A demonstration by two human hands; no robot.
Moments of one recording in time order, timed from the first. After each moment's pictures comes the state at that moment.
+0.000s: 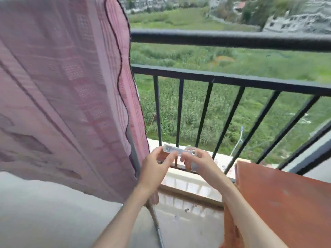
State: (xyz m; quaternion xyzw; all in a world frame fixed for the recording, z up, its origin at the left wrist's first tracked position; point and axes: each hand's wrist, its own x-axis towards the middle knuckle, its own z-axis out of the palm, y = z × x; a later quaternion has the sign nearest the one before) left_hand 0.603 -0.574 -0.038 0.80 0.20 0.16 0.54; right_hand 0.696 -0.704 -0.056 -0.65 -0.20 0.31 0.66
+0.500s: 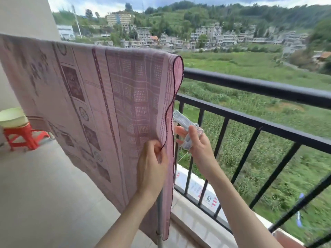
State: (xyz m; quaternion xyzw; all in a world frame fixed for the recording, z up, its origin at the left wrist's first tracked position) left_hand 0.582 -0.557 0.024 0.75 0.35 0.49 0.28; right_hand 0.703 -0.603 0.050 -0.54 -0.39 0.28 0.69
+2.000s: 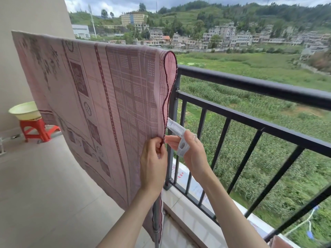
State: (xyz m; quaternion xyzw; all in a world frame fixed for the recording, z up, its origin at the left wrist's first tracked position) left_hand 0.612 -0.573 0.013 0.71 0.37 0.56 0.22; right_hand 0.714 -0.612 0.030 -0.46 -0.37 0.38 0.71
